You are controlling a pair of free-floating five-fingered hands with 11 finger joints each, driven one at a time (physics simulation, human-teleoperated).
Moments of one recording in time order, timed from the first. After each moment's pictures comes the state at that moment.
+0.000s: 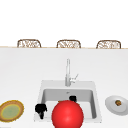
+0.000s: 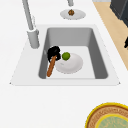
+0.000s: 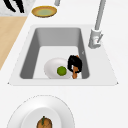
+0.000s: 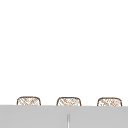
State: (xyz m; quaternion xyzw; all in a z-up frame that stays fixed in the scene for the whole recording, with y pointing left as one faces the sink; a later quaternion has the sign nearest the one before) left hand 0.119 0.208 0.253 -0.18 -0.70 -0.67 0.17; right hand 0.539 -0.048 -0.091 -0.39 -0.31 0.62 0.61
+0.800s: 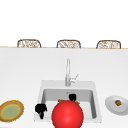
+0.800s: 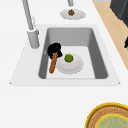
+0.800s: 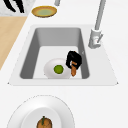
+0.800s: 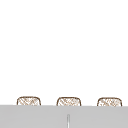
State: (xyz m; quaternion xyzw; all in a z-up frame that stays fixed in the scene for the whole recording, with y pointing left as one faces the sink) left hand 0.119 0.208 0.253 -0.18 -0.70 -0.67 0.17; right hand 0.530 -0.040 -0.057 -0.43 -0.31 0.59 0.61
